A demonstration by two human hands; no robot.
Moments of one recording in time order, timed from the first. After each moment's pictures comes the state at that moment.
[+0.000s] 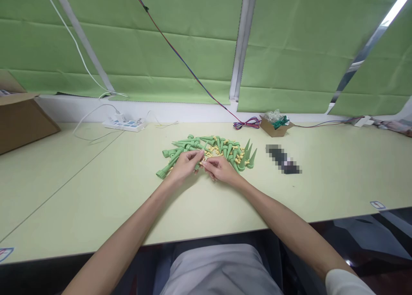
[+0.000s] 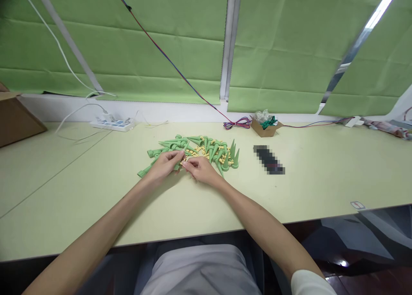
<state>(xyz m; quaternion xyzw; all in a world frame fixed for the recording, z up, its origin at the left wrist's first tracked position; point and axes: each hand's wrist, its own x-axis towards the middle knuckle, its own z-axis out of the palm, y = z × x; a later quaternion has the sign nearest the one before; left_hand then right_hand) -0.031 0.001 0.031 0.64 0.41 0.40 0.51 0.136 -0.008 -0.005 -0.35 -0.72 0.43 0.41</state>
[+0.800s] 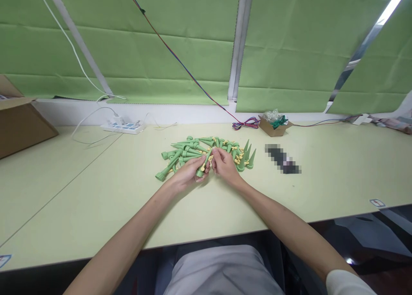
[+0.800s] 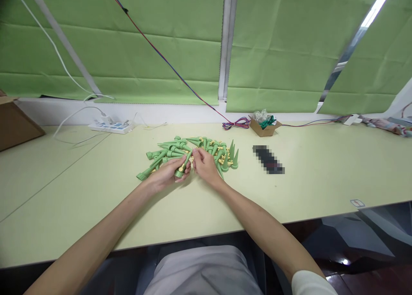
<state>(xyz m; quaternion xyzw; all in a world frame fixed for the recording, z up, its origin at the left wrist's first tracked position) -0.024 -0.004 0.026 0.54 0.37 0.32 0.68 0.134 -0.004 -0.006 -0.42 -0.61 0.38 0.55</state>
